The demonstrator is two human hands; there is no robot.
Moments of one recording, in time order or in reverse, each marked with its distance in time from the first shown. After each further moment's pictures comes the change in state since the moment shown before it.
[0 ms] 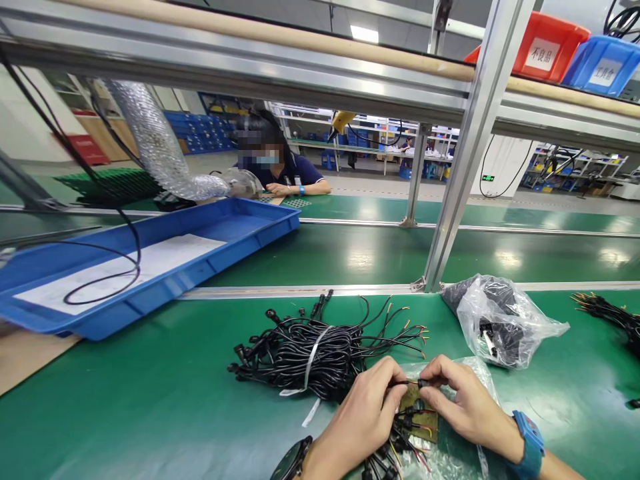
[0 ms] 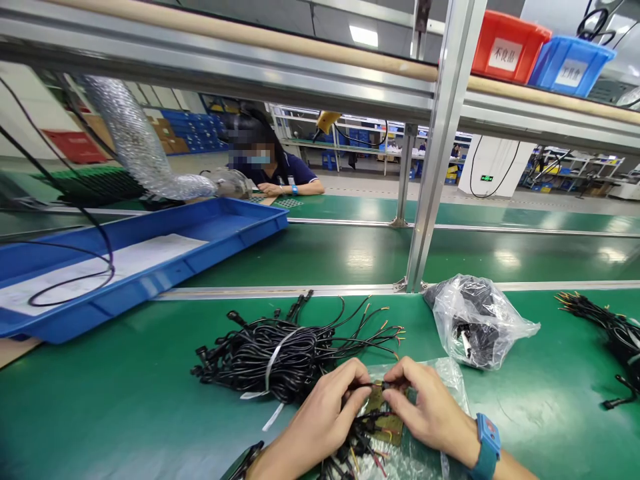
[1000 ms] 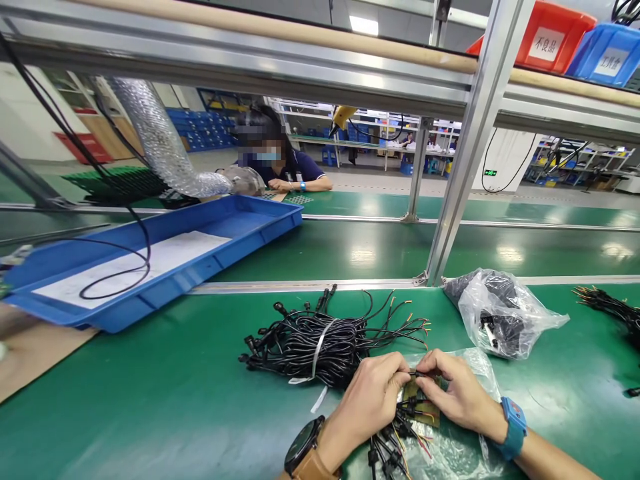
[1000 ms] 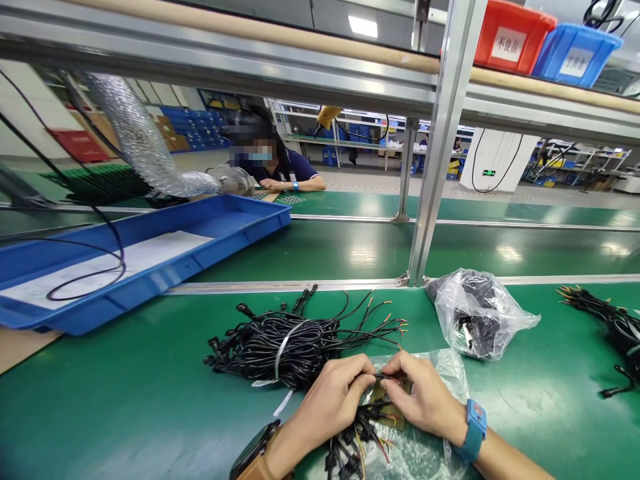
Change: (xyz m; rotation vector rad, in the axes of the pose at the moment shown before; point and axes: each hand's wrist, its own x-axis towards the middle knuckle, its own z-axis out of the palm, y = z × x) left_hand 0.005 -0.003 0.000 0.049 -0.007 0.011; right_hand 0.004 0.013 0.017 0.005 0.056 -0.112
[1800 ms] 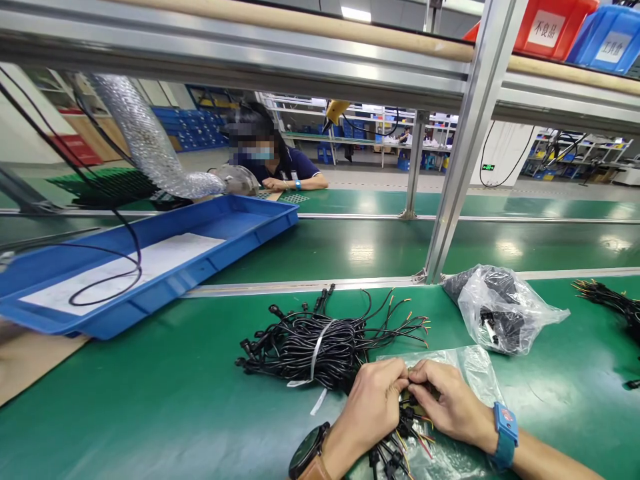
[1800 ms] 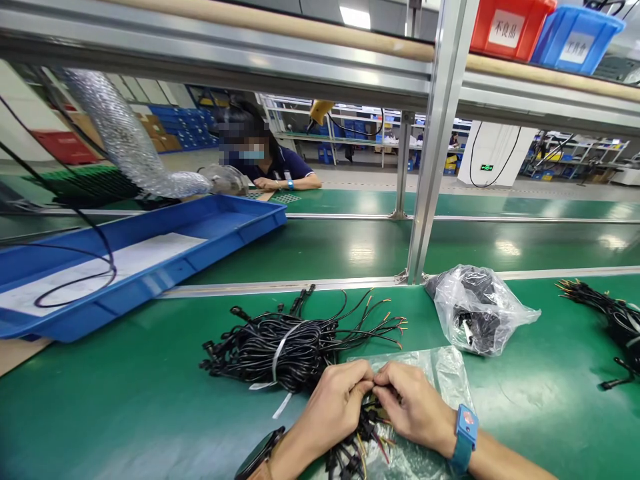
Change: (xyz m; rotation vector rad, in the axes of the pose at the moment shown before) left_hand -0.005 -0.003 0.011 0.028 0.038 0.013; right_hand -0.007 0.006 0.025 -0.034 -0.019 -0.084
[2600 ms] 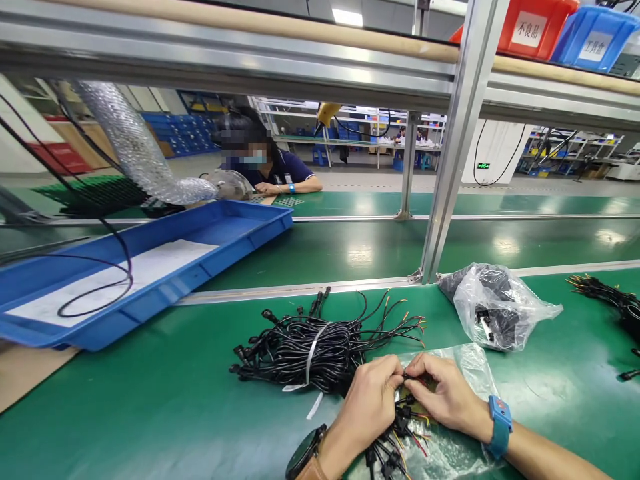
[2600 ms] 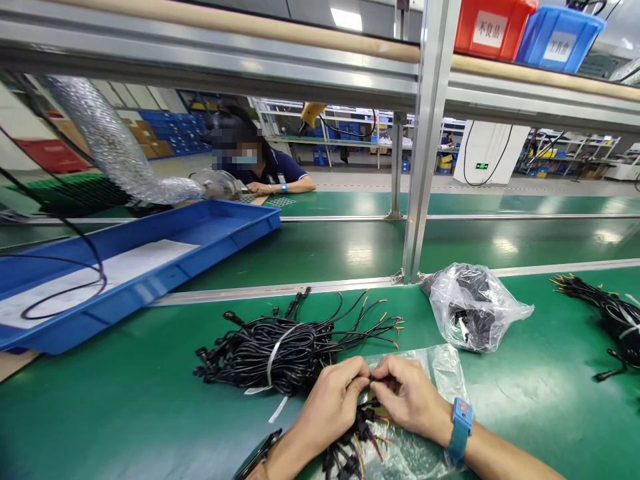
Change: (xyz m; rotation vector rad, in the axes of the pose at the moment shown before) left_hand 0.005 0.002 -0.001 -0.035 0.004 -0.064; right_hand 0.006 0.001 -0.001 0.129 0.080 0.109
